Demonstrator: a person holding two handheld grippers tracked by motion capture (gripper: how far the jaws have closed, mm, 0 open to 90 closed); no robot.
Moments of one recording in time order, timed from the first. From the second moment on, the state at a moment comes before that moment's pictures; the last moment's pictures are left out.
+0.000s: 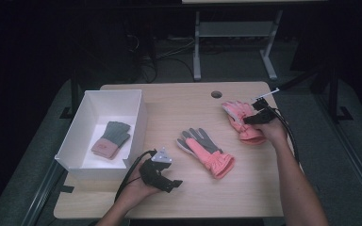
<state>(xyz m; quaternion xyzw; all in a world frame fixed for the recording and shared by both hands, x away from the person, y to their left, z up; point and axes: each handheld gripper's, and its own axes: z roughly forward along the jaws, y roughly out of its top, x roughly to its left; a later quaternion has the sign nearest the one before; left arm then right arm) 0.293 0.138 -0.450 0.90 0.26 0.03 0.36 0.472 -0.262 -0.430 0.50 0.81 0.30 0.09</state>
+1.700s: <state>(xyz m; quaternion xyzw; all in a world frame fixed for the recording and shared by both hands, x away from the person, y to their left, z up) 0.292 0.132 -0.452 0.90 0.26 0.04 0.35 0.382 -0.190 -0.357 0.33 0.87 0.37 0.01</state>
